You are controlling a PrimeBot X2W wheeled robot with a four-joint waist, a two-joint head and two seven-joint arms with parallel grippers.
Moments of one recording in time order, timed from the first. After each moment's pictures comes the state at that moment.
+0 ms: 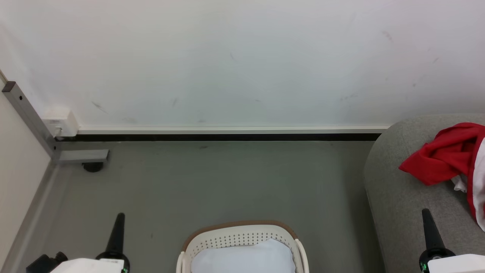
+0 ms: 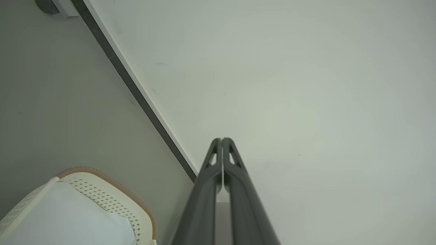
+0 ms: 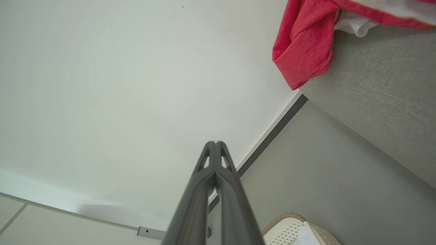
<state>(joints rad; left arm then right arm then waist) -0.08 0.06 0.07 0.26 -1.18 -0.13 0.00 -0.08 -0.06 -0.04 0.26 1.20 0.13 -0.01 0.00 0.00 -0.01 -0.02</state>
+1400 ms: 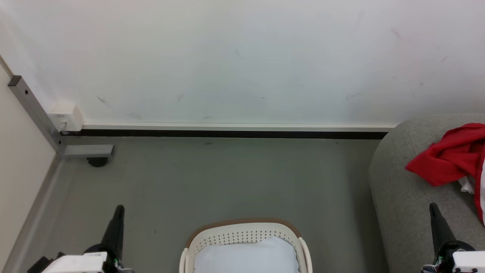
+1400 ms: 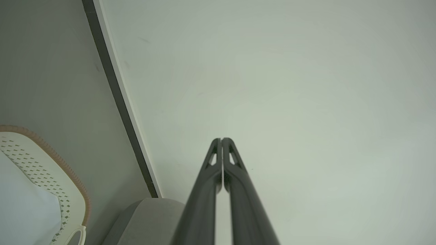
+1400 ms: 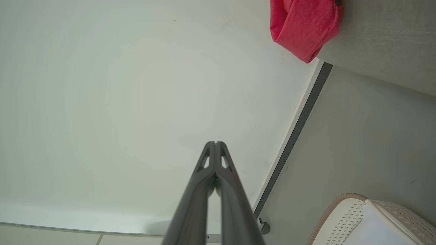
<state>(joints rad) -0.10 0.05 0.11 0.25 -1.53 -0.13 0.10 -0.10 -0.05 -0.10 0.25 1.54 0.13 0.09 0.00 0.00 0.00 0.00</state>
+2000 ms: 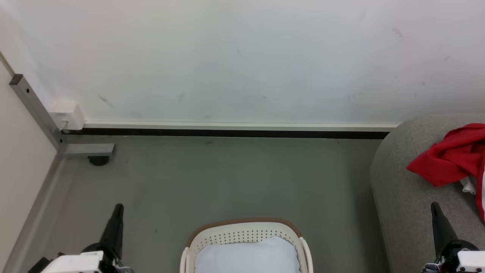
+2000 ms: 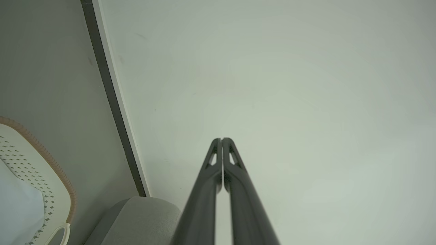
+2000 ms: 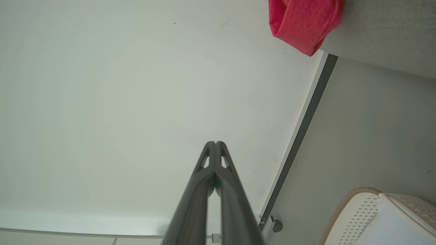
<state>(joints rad) -0.11 0.05 0.11 0.25 -1.61 -0.13 0.11 -0.10 -0.05 -0.11 0.25 1.61 0.13 0.11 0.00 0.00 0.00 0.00</state>
